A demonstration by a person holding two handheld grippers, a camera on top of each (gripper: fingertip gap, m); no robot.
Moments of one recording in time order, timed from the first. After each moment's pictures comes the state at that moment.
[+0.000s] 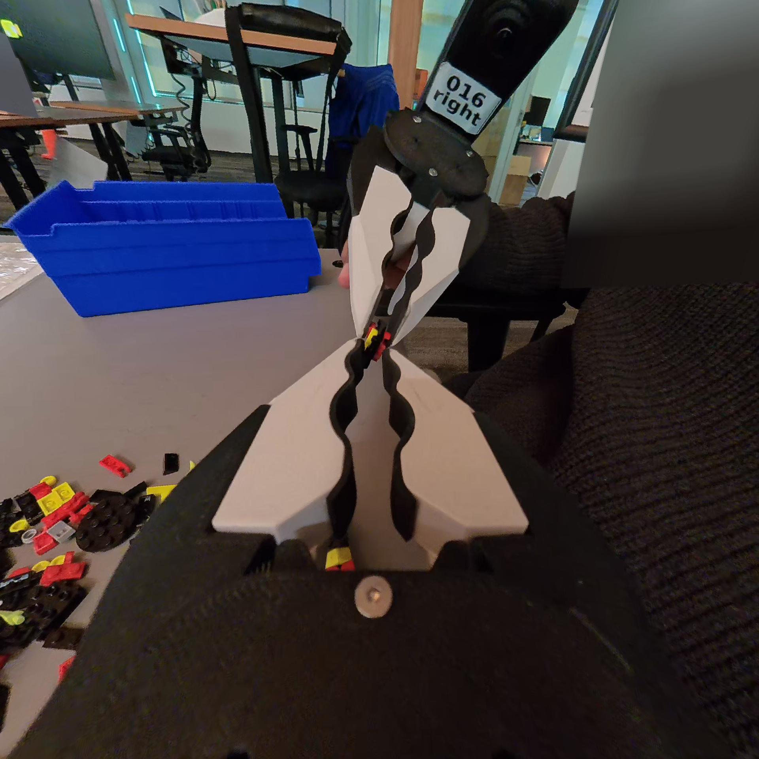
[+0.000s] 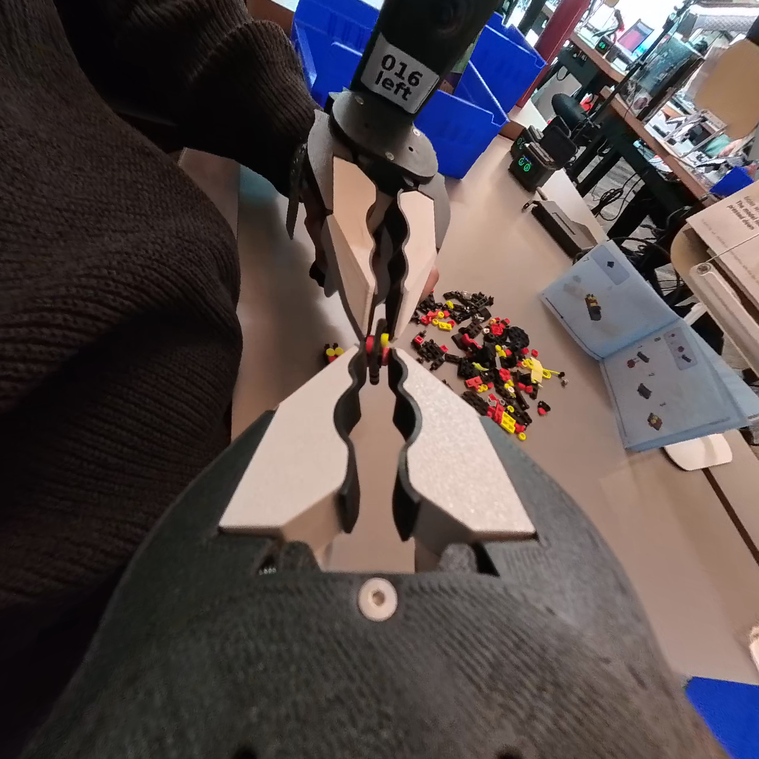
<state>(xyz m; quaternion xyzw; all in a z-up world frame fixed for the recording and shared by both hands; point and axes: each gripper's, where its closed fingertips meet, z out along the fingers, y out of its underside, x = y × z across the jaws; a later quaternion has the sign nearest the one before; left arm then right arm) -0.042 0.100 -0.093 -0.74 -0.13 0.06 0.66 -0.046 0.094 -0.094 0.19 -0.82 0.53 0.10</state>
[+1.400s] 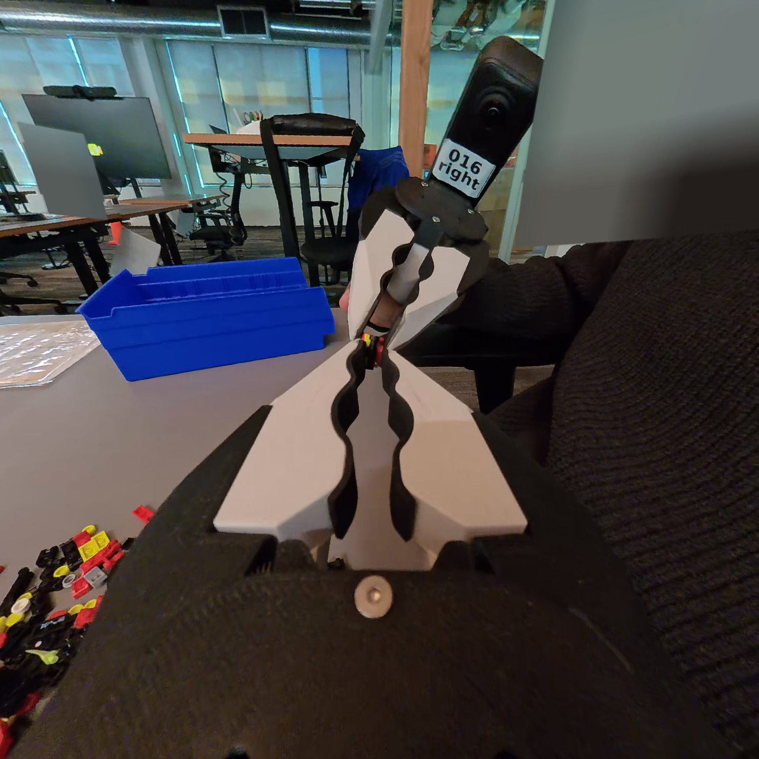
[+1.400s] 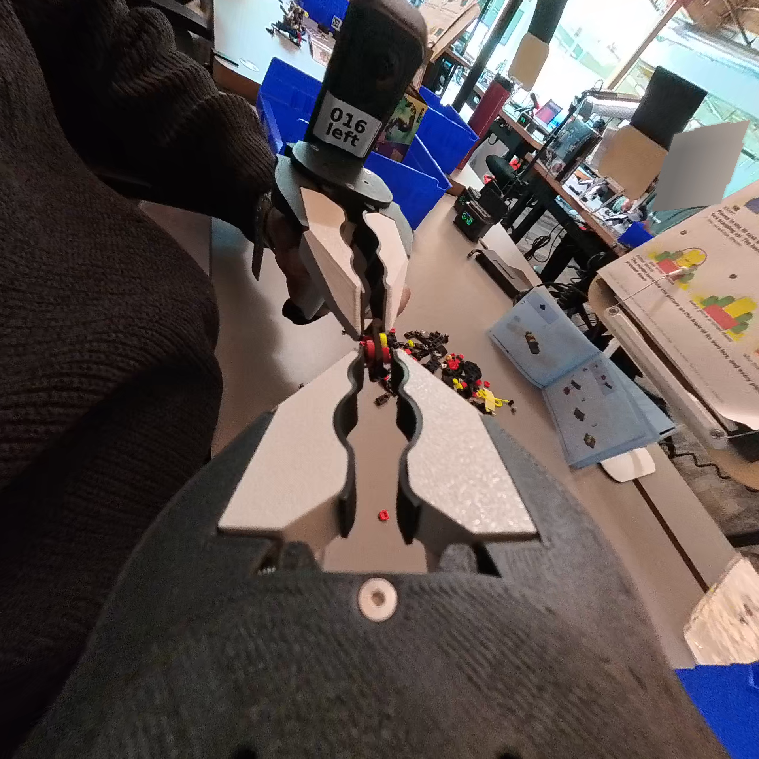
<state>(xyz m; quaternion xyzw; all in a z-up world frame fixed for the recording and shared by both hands) -0.034 0.098 -0.056 -0.69 -0.11 0.11 0.71 -0.042 0.092 -0.058 0.18 -0.78 0.57 0.16</state>
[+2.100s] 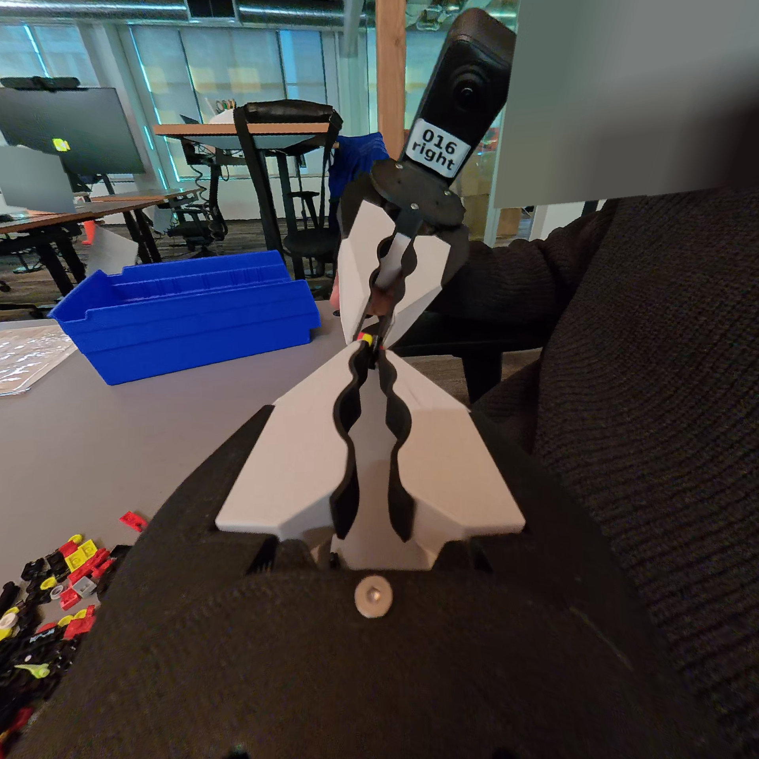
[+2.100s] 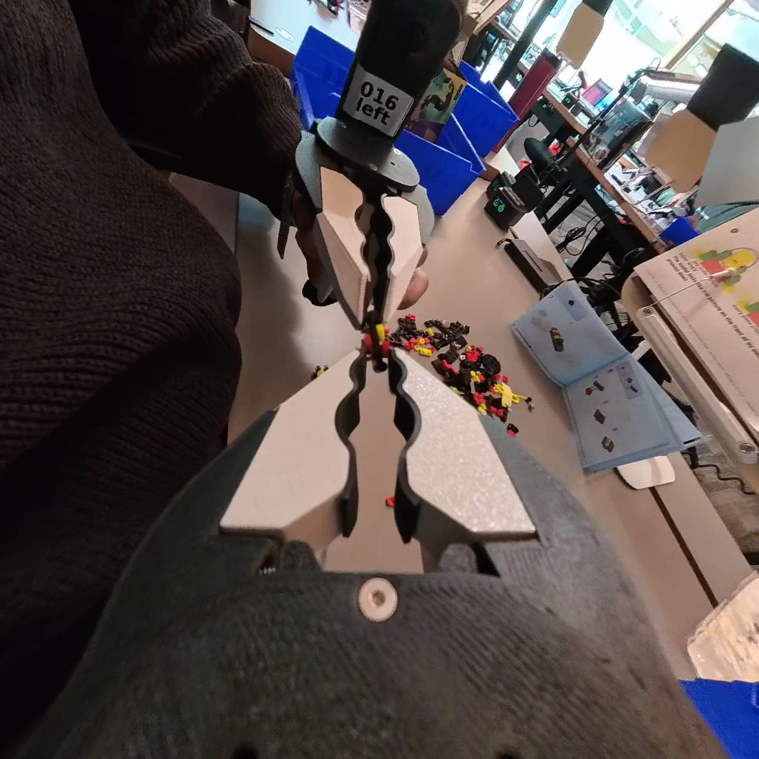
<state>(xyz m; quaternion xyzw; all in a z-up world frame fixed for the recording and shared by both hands) -0.026 0.102 -0.061 -0.70 -0.09 0.10 0.70 -0.037 0.097 -0.067 0.21 -0.80 0.55 0.14</state>
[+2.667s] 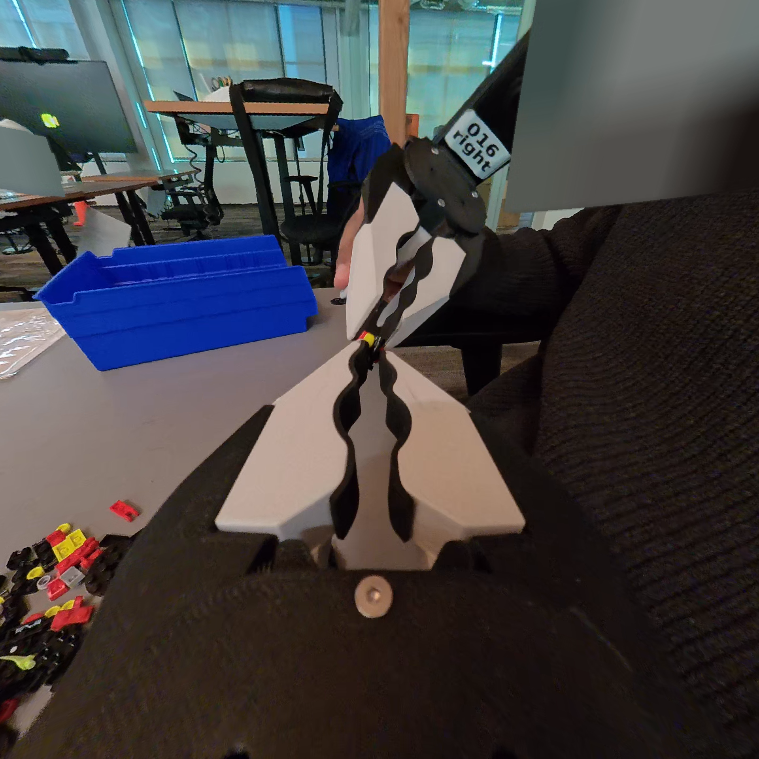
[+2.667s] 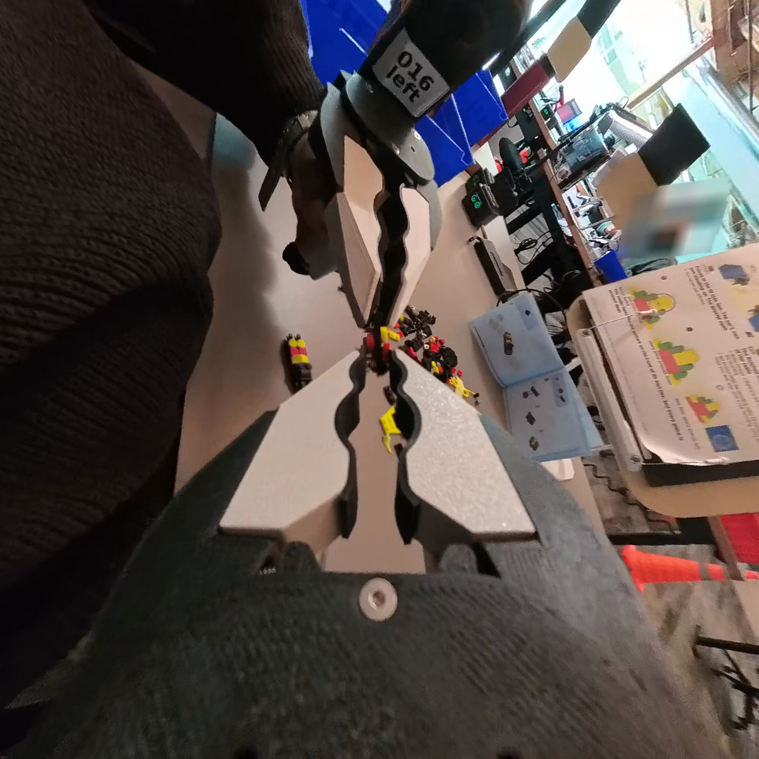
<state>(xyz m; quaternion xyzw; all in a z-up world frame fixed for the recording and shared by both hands) -0.027 0.105 -0.069 -0.71 -0.09 0.09 0.69 -0.037 0.099 -0.074 0.27 -0.79 0.50 0.24</state>
